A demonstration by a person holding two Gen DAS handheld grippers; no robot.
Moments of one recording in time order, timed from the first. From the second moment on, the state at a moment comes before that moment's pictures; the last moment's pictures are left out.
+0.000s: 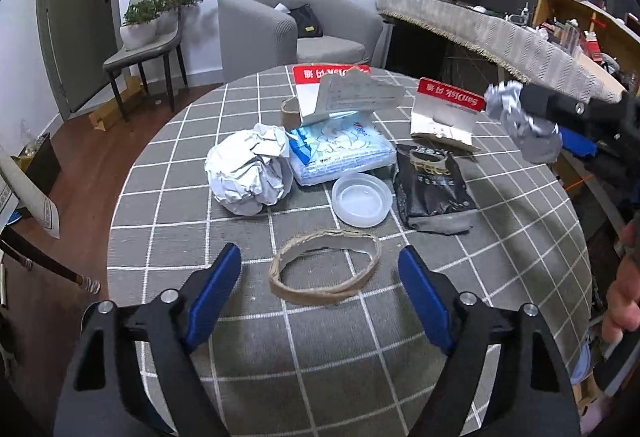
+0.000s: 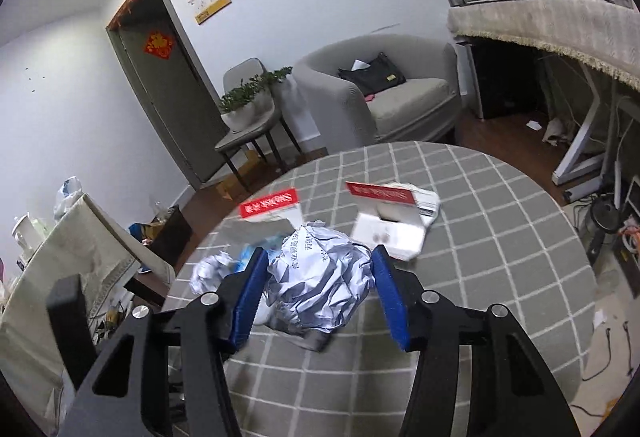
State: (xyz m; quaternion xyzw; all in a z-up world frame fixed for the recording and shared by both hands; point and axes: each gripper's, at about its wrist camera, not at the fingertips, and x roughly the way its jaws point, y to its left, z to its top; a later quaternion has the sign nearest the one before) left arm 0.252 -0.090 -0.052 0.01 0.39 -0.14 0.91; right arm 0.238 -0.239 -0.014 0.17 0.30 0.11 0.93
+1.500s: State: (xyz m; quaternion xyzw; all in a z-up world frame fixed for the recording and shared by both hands) left arm 0.229 0.180 -0.105 -0.06 0.45 0.01 0.89; right arm 0.287 0.056 -0.019 0.04 0.33 0.33 0.88
